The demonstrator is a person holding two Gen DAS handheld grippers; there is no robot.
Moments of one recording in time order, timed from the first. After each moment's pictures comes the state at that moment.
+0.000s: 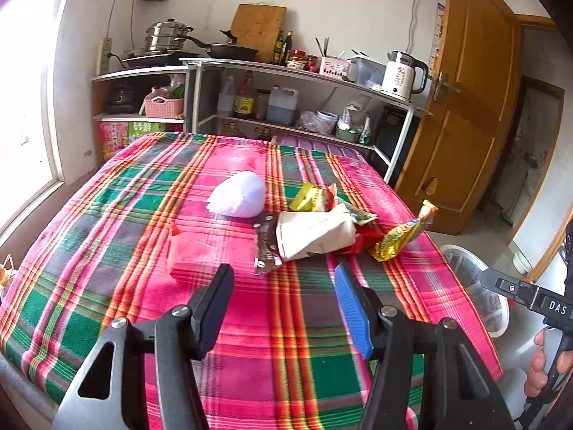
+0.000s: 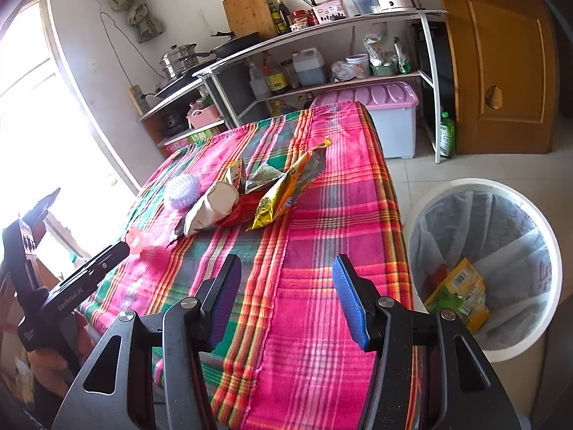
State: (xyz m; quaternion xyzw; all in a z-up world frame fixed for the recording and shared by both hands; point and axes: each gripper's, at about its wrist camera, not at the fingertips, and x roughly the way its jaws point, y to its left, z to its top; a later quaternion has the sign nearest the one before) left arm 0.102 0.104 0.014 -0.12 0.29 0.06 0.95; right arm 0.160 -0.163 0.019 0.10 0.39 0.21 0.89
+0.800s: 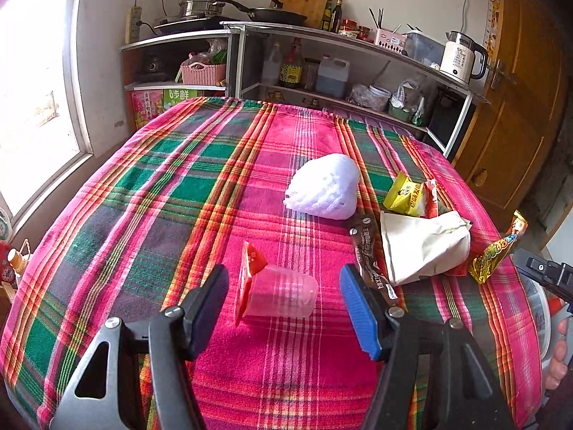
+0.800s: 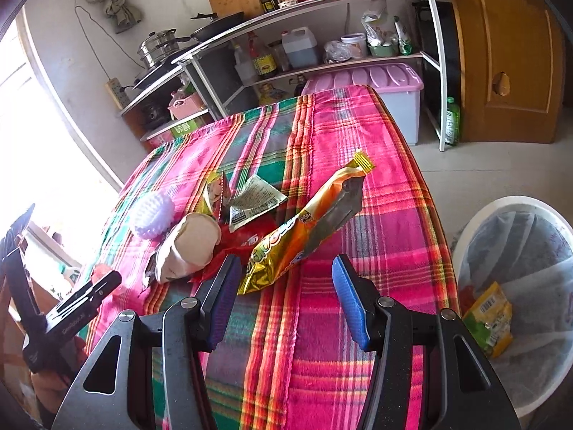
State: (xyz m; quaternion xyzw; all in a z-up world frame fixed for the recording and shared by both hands) left arm 0.158 0.163 -0.021 -0.13 0.36 0.12 0.92; right arm 0.249 -0.119 -0.004 0.11 0.43 0.19 0.88
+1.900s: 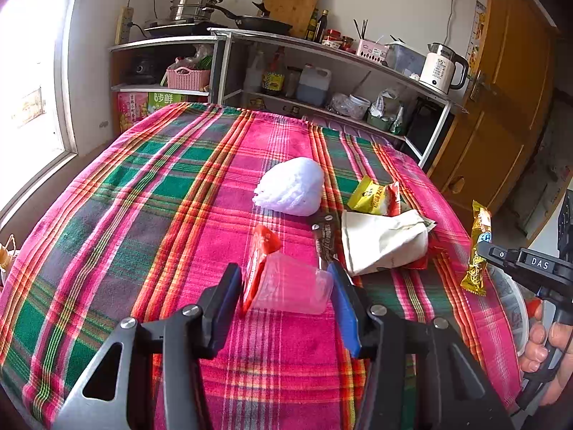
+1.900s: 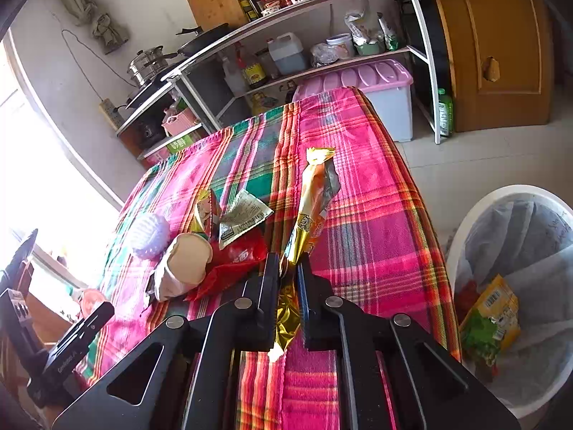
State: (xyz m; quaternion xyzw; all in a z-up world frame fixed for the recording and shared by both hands) left arm 0.136 0.145 -0.007 -0.15 0.33 0.08 0.93; right arm 0.251 -0.136 -0.002 0.14 0.42 0.18 0.88
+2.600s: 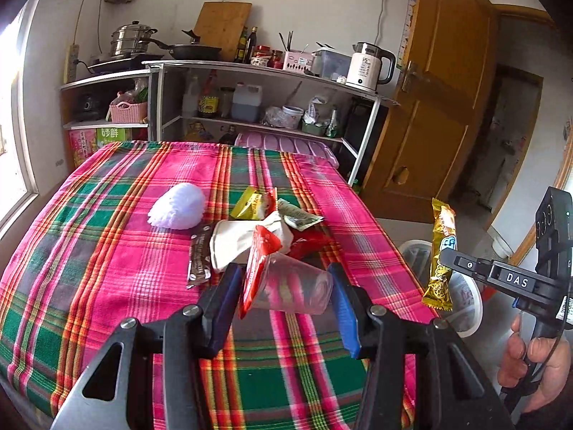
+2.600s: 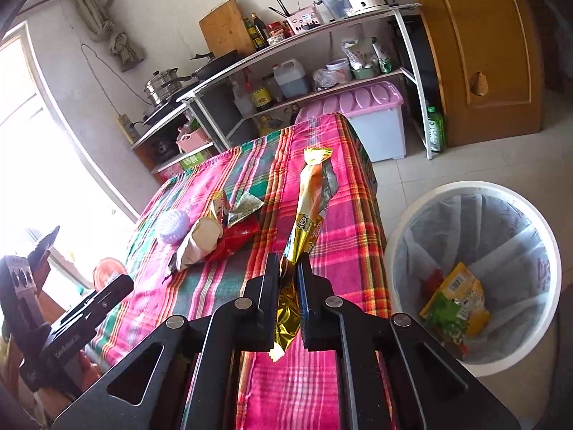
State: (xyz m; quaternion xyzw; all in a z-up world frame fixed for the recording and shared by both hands) left arm 0.118 0.048 0.036 -0.10 0.30 -0.01 0.95; right arm 0.176 -0.197 0.030 0.16 0.38 0.19 0.89
